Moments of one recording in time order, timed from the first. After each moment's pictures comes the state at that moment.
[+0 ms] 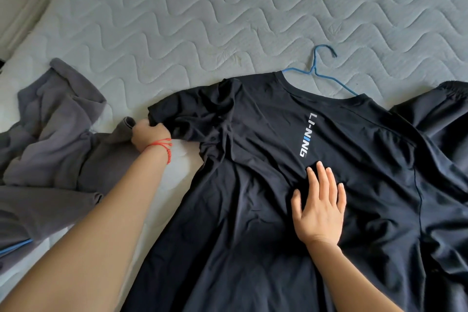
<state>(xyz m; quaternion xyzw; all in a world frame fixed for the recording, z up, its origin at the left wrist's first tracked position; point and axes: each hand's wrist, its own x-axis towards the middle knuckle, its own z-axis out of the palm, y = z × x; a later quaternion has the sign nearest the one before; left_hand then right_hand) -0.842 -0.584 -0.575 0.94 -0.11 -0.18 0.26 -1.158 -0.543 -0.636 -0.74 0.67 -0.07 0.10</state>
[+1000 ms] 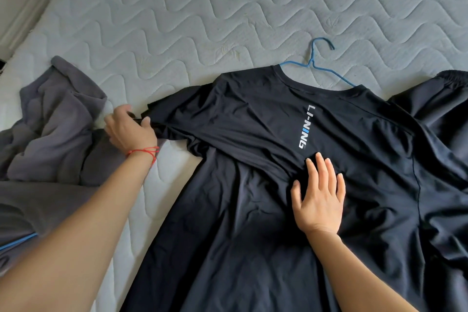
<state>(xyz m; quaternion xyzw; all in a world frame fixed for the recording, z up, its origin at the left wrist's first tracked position) -0.827 -0.555 -0.568 0.94 -0.21 -0.03 0.26 -1.160 -0.542 -0.636 -0.73 0.67 -0.08 0.11</state>
